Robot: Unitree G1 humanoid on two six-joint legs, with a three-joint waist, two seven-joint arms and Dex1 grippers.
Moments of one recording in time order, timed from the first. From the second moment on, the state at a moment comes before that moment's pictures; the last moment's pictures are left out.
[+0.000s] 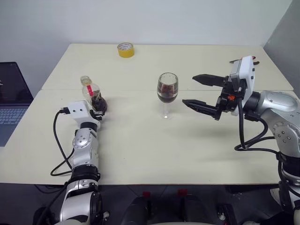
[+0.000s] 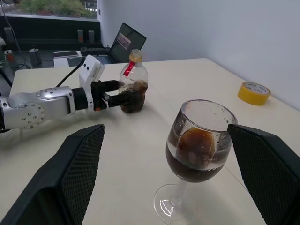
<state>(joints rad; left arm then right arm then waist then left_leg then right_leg) -0.48 0.29 0.32 0.59 -0.20 -0.21 -0.14 -0.60 -0.71 -0.06 -0.39 0.67 0.68 0.81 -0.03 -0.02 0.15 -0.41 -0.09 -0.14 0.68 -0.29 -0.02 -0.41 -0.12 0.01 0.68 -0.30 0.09</state>
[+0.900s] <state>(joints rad) -0.05 0.99 0.64 -0.43 -0.83 0.71 -0.72 -0.63 -0.84 -0.06 -0.23 0.61 0.64 0.99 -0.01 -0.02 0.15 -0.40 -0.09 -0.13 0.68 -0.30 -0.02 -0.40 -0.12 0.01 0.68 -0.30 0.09</state>
